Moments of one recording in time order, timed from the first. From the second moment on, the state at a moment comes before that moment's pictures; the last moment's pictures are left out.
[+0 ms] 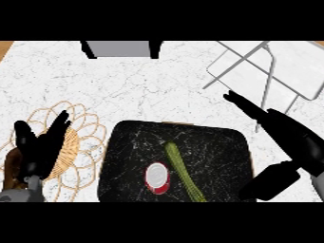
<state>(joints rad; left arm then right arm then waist) -0.04 0.31 -0.08 -1.38 0.27 0.13 0.25 -0.34 -0.63 0.39 -1.93 -0.07 0.22 0.68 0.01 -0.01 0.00</state>
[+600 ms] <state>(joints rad) -0.04 0.29 -0.04 -1.37 0.25 0.10 0.25 -0.38 -0.46 0.55 -1.91 0.14 0.28 0.91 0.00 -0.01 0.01</state>
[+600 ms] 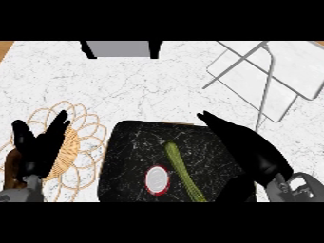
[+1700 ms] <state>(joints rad) -0.05 0.25 0.00 -1.38 0.19 0.07 0.27 -0.26 -0.27 0.61 -1.77 0.53 0.28 0.87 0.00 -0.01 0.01</state>
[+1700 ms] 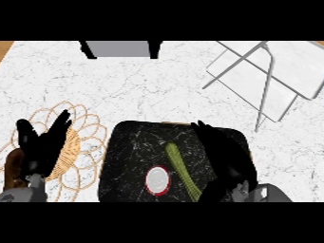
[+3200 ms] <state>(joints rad) -0.04 0.22 0.05 -1.39 0.15 0.02 0.28 -0.22 -0.17 0.61 -1.51 0.75 0.24 0.45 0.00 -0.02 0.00</state>
